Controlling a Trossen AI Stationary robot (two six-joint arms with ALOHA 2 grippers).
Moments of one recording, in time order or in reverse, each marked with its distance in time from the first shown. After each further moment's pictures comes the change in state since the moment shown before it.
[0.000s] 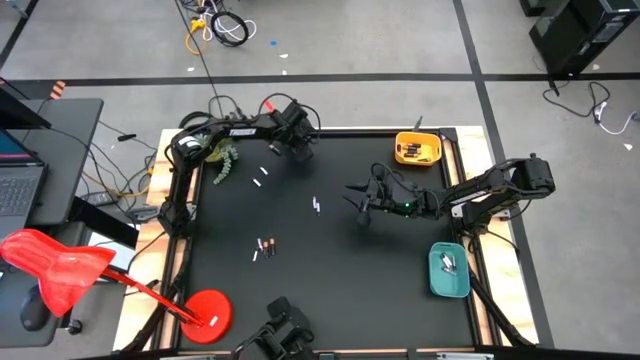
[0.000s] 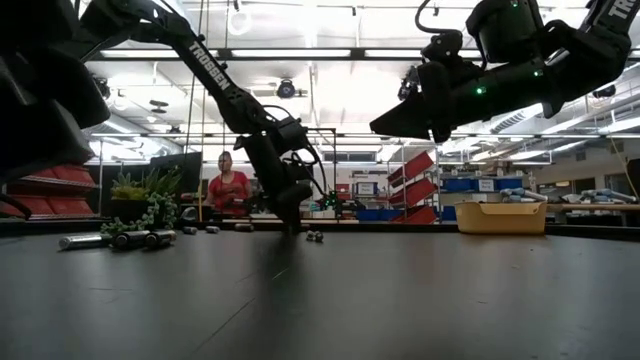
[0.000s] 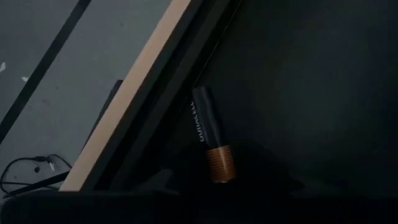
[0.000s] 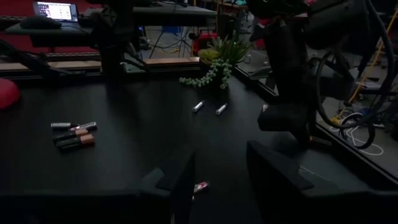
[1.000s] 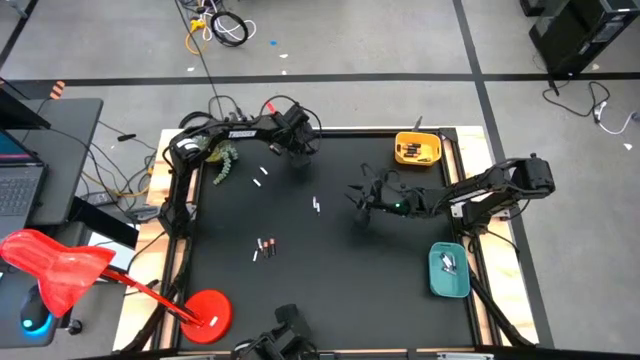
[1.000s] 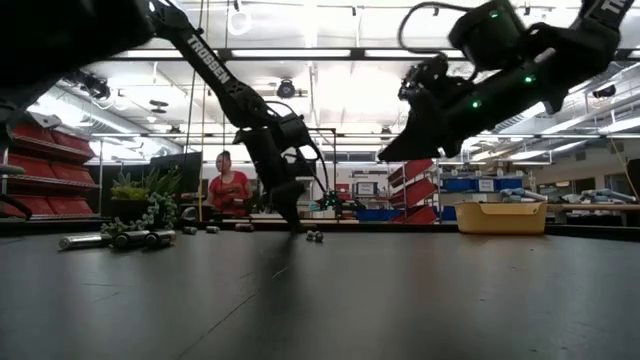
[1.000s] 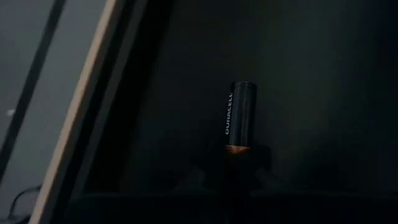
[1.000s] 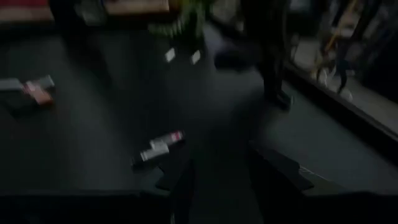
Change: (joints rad) left arm -0.032 -0.039 -0.005 -0.076 0.070 0.169; right arm -0.014 0.000 0.055 -0.284 0.092 0.112
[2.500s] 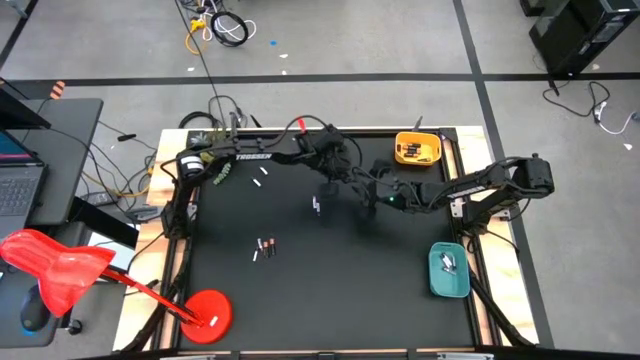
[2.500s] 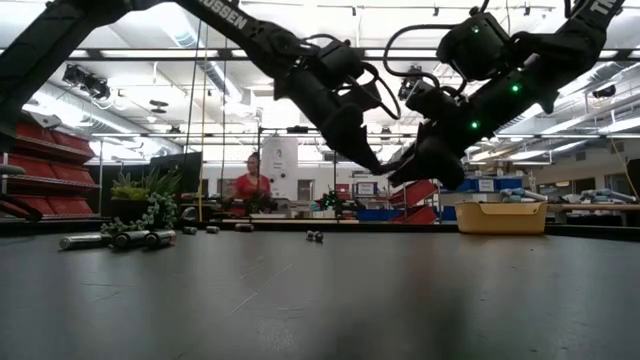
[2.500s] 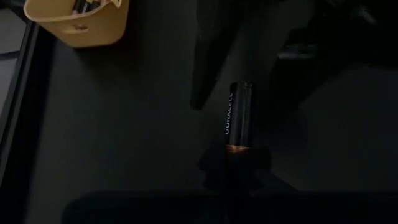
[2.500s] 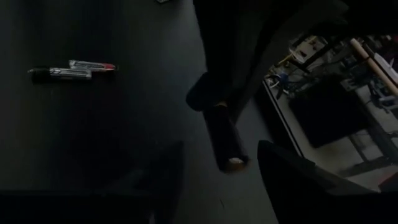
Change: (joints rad) left arm -0.334 -0.030 0.196 0.003 0.177 0.023; right arm -0.061 0.000 0.035 -0.164 0.103 -0.462
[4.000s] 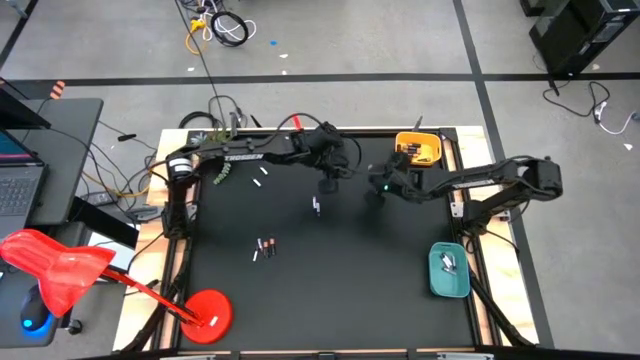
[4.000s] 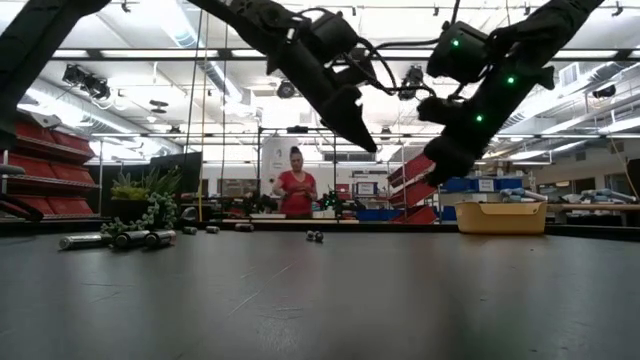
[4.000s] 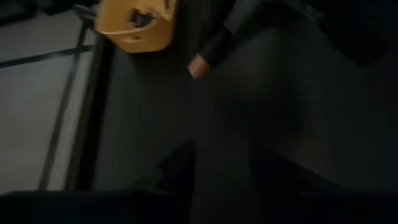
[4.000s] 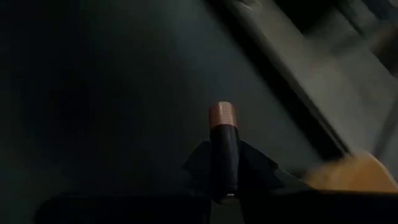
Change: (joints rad) left arm -0.032 -0.093 -0.004 -0.036 -0.182 -0.026; right arm -0.106 -0.081 0.135 -0.590 0.094 0.460
